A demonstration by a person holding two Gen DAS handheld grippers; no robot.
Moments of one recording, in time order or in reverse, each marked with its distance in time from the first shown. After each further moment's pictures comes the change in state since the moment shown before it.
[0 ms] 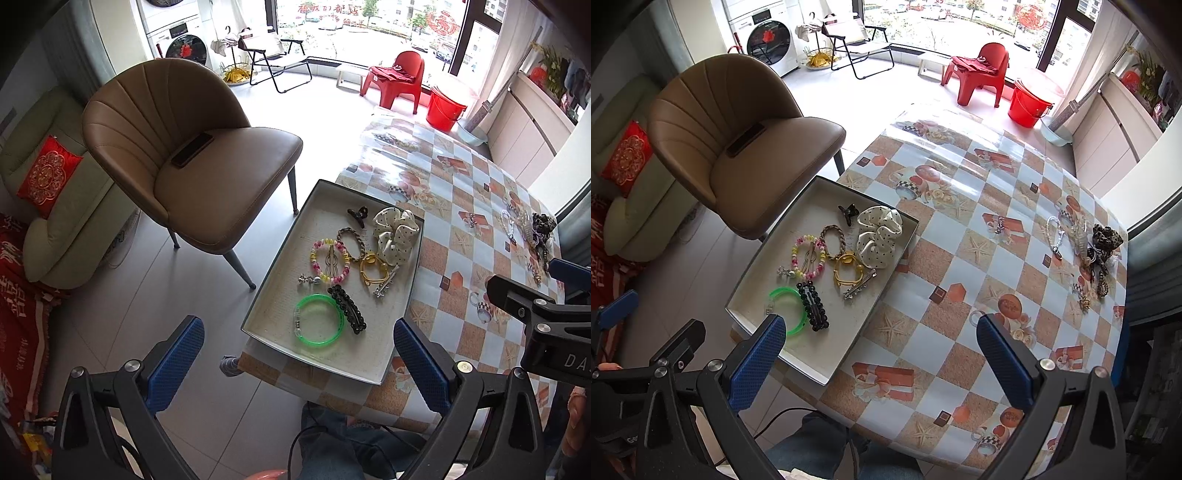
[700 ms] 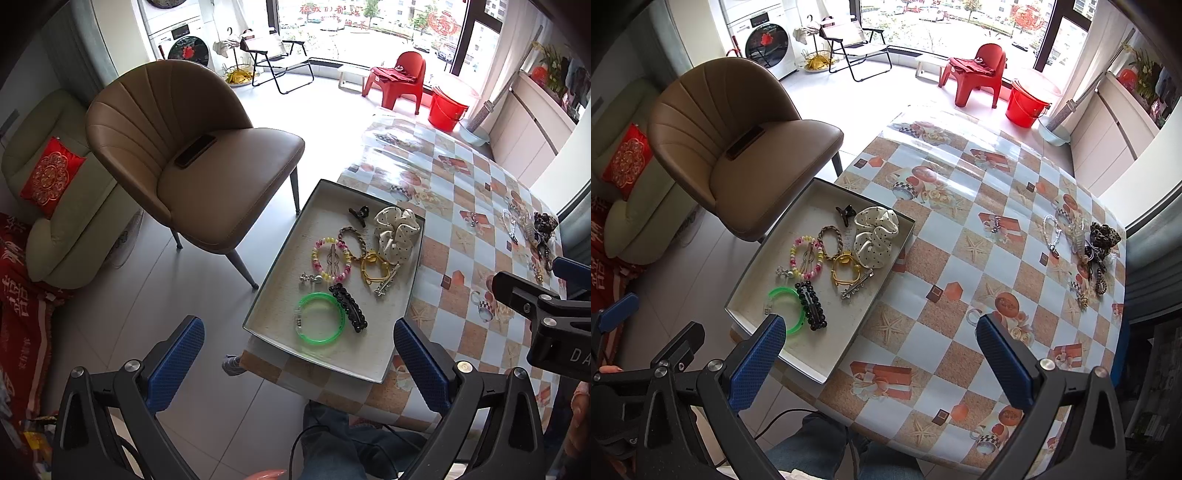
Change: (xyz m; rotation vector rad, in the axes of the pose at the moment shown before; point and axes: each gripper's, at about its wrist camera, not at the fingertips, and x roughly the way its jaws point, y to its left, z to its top) left arm -0.003 0.000 -0.003 0.000 -0.003 0.006; right arm -0.002 -0.002 -0.002 0.004 -0.005 0.001
